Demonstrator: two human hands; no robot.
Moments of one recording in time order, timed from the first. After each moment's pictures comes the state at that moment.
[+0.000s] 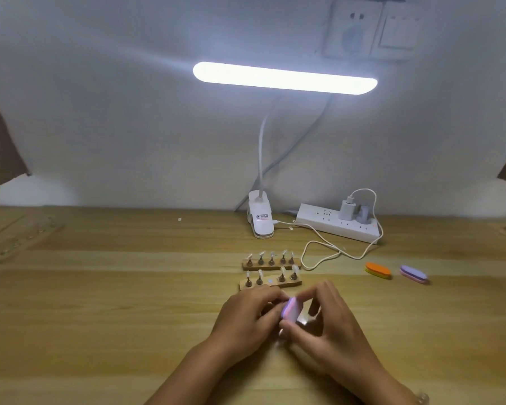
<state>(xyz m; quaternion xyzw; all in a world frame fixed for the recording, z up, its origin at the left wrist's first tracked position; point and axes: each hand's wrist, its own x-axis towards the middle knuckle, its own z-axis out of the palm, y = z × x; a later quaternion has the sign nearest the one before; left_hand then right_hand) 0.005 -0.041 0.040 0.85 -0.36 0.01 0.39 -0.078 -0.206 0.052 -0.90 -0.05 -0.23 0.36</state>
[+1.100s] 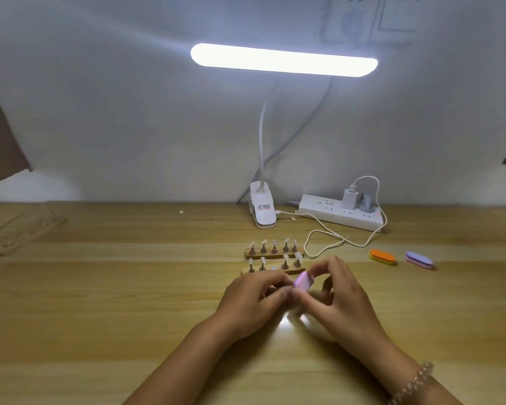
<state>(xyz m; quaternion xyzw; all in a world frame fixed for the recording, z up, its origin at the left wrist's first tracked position) 0.011 -0.042 0.044 0.85 -0.36 -0.02 0.39 -0.070 -0.210 0.053 -0.88 -0.03 -0.27 0.38</state>
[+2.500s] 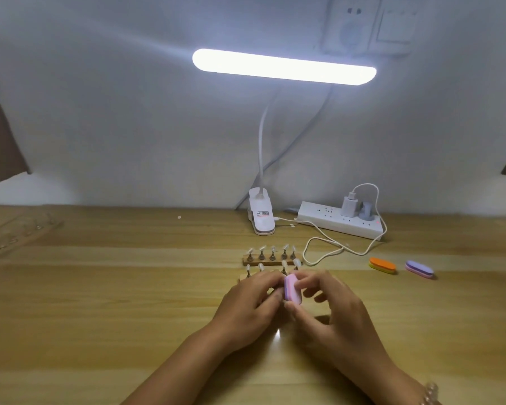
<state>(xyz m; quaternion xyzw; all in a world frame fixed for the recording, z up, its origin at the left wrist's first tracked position) 0.008 -0.042 0.043 0.83 -0.36 0.01 0.42 -0.073 -0.204 0.049 -0.89 -0.06 -0.30 0.35</state>
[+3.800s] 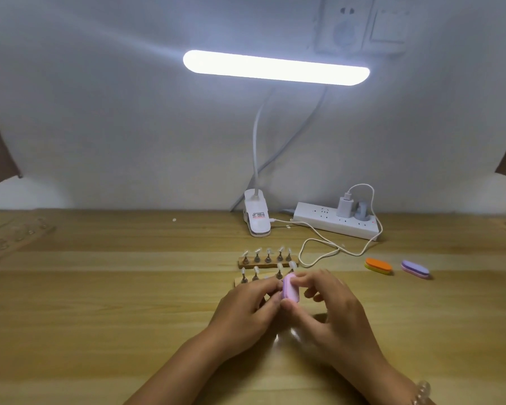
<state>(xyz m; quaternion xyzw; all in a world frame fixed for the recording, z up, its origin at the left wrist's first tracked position) 0.003 -0.044 0.049 0.84 -0.36 -0.02 0.42 -0.071 -0.205 0.048 -0.88 -0.07 -0.33 0.33</state>
